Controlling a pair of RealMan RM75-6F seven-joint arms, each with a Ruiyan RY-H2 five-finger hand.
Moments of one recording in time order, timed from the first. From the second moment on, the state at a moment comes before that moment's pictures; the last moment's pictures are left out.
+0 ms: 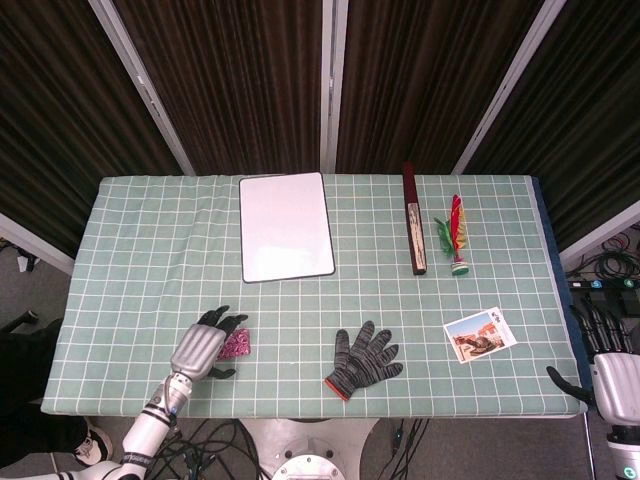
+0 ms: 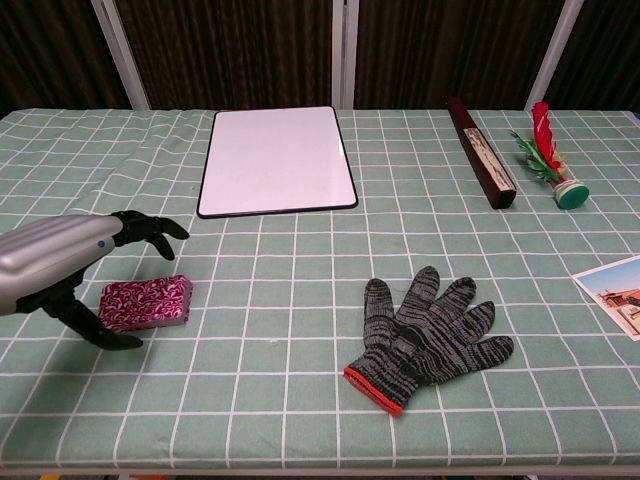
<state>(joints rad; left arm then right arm) -0.37 -1.63 -0.06 -1.60 1.31 1.08 0.42 0.00 -1.24 0.03 -1.30 -1.60 1.64 0.25</state>
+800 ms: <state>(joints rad) -0.40 -1.69 -0.07 -1.53 1.21 1.10 0.44 0.00 -1.24 0.03 -1.30 -1.58 1.60 0.25</state>
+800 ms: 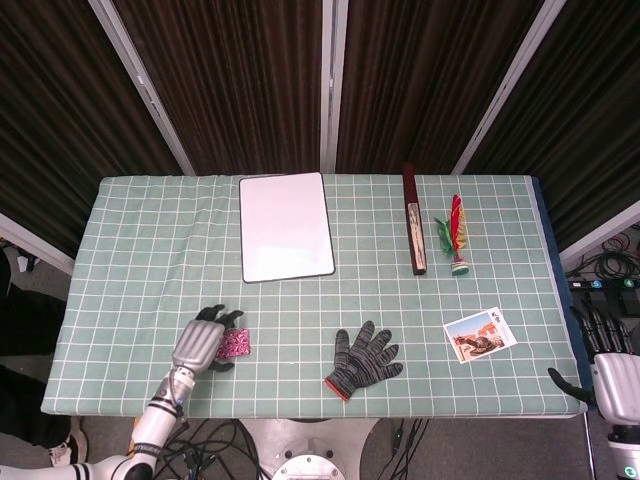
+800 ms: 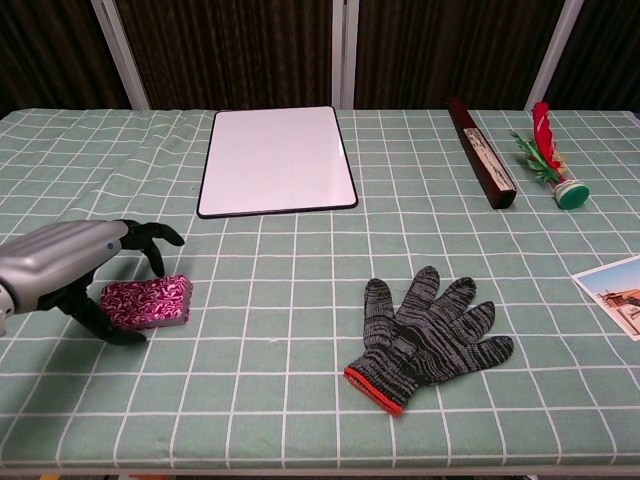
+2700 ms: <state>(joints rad) -0.43 -1.60 -0.15 -1.53 1.14 1.13 0.38 0.00 -1.24 0.03 -1.29 -1.57 1.58 0.25</state>
